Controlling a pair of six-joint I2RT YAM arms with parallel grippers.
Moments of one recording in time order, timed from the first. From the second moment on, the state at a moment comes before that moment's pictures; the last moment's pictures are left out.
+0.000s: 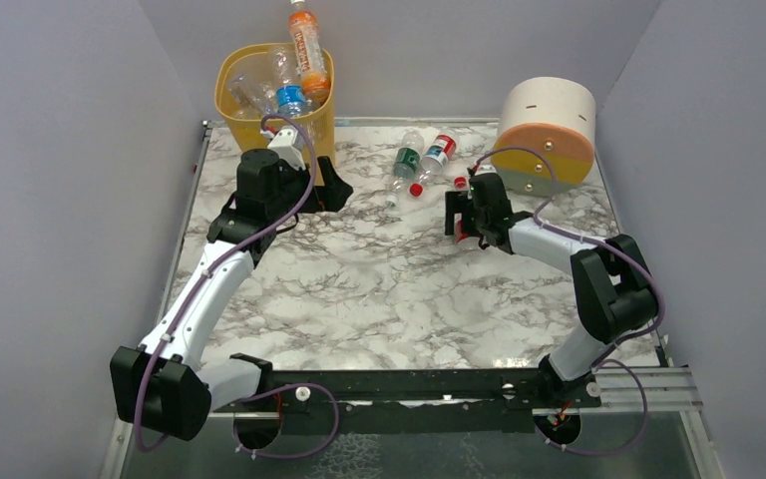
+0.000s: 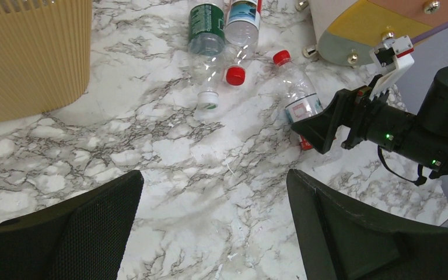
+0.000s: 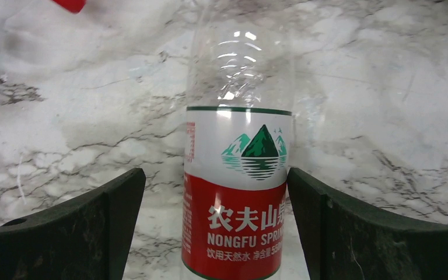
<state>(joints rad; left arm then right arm) -0.28 1.18 1.04 -0.27 0.28 -0.35 0.39 1.66 0.93 -0.01 0.17 0.26</state>
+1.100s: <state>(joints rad) -0.38 1.22 0.93 -0.22 0.30 -0.52 0.47 1.48 0.91 -0.10 -0.03 0.31</state>
